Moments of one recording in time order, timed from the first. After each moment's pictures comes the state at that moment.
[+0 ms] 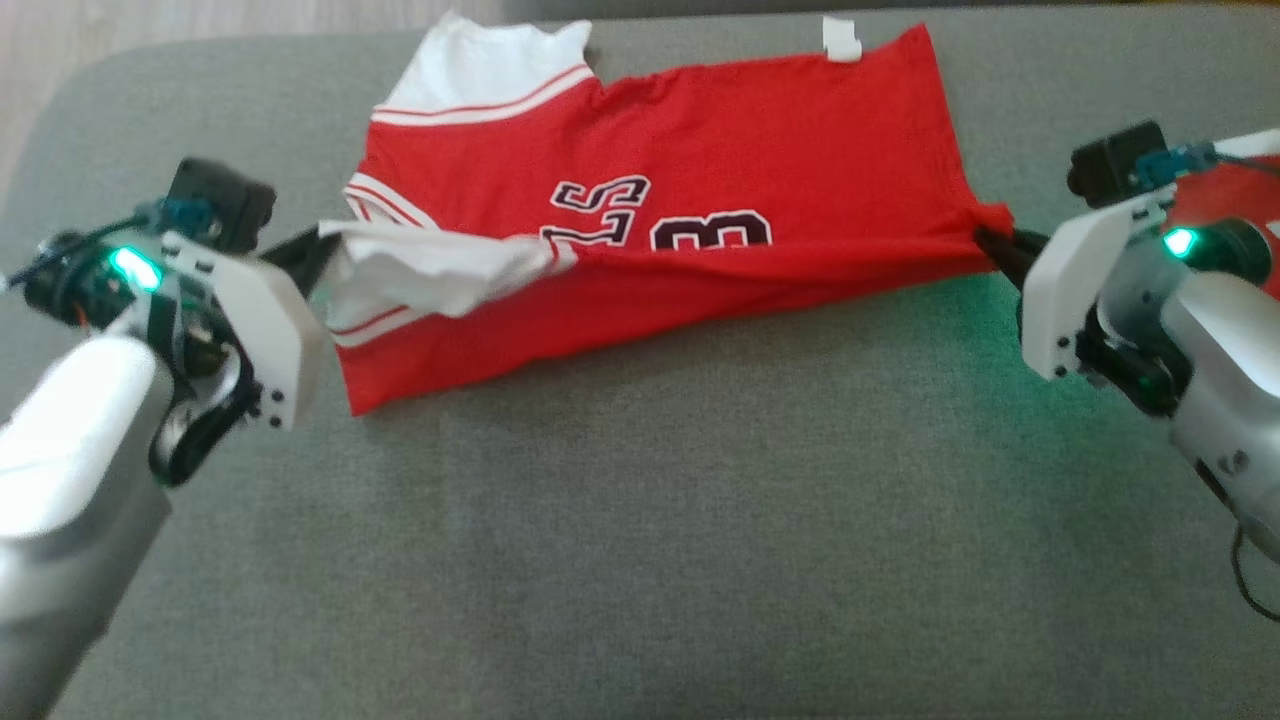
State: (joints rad) left arm -0.73 0.58 -0.71 0.36 -0.63 -0.10 0.45; right arm -0.91 -0.52 1.04 0.80 0.94 0.12 0.23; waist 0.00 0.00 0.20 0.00
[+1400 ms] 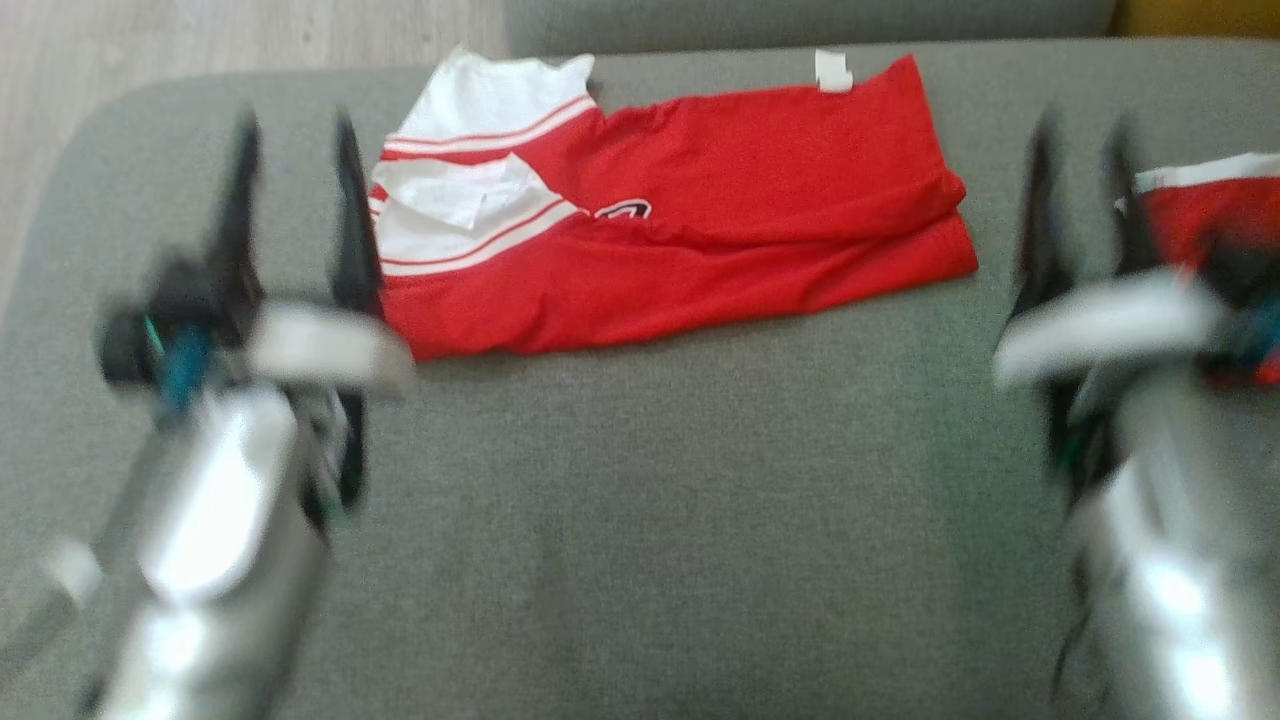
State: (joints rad) left arm -0.66 0.27 -0.46 0.46 -0.51 0.20 -0.25; right arm -0.62 -0.16 0.09 0.60 0.41 0.12 -0.26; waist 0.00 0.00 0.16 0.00
